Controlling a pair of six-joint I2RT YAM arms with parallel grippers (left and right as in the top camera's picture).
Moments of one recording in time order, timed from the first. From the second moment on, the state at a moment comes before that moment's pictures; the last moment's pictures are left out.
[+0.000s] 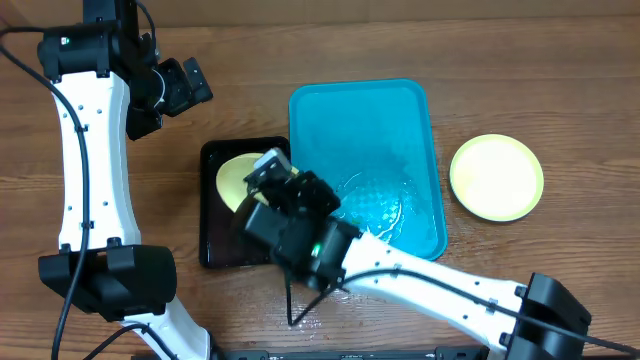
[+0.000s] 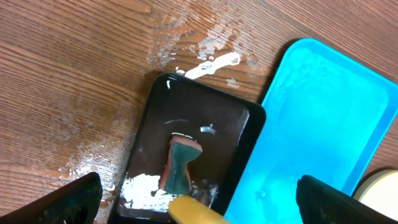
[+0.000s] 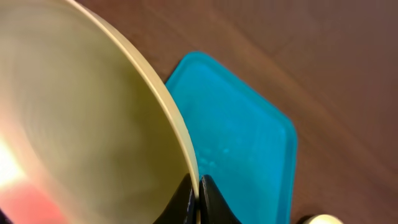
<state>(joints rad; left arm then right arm) 0.11 1.91 2.12 -1.51 0.16 -0.38 1.15 1.74 1.43 -0.69 0.84 0.23</state>
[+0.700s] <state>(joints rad) 0.11 1.91 2.12 -1.51 0.15 -0.38 1.25 1.67 1.43 -0.69 1.02 0.22</state>
